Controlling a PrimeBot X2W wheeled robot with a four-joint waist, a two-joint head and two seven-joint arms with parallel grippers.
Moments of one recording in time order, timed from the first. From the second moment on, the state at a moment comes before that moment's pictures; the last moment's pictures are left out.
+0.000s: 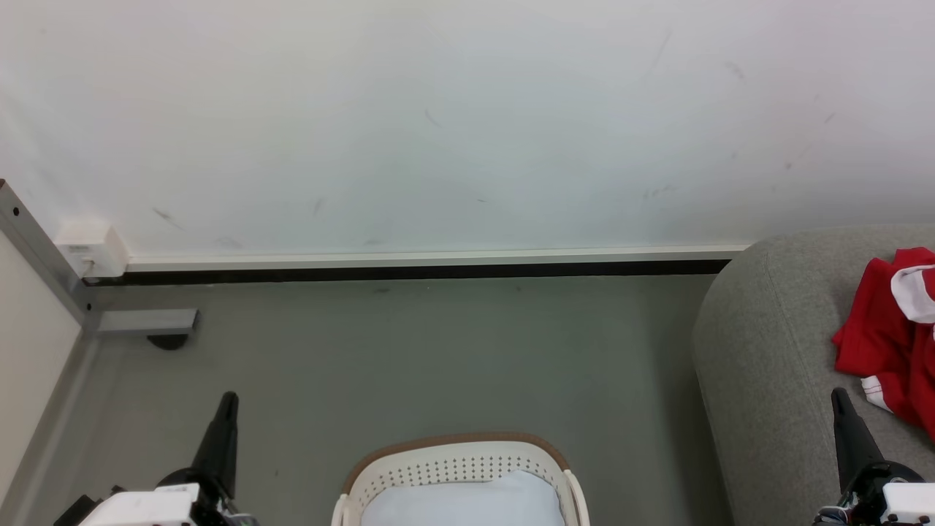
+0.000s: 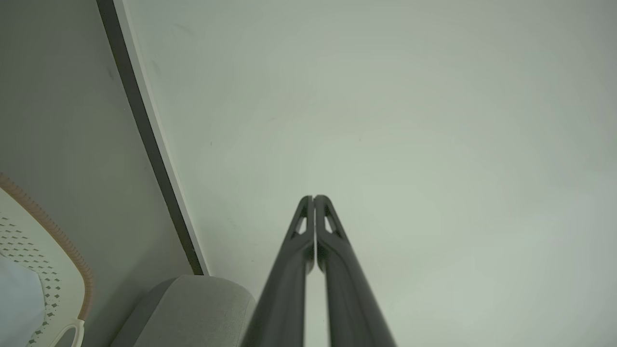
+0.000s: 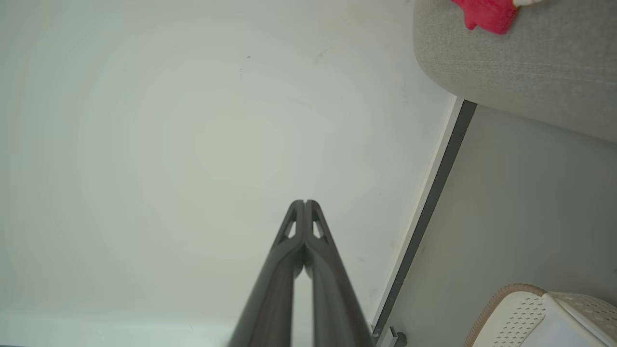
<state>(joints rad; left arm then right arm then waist) -0.11 0.05 0.11 0.25 -1.61 -0.13 0.11 -0.10 -0.06 -0.10 0.24 1.62 0.13 0.10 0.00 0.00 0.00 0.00</state>
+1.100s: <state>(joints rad) -0.11 0.05 0.11 0.25 -1.61 -0.13 0.11 -0.10 -0.06 -0.11 0.24 1.62 0.13 0.11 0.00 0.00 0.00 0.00</state>
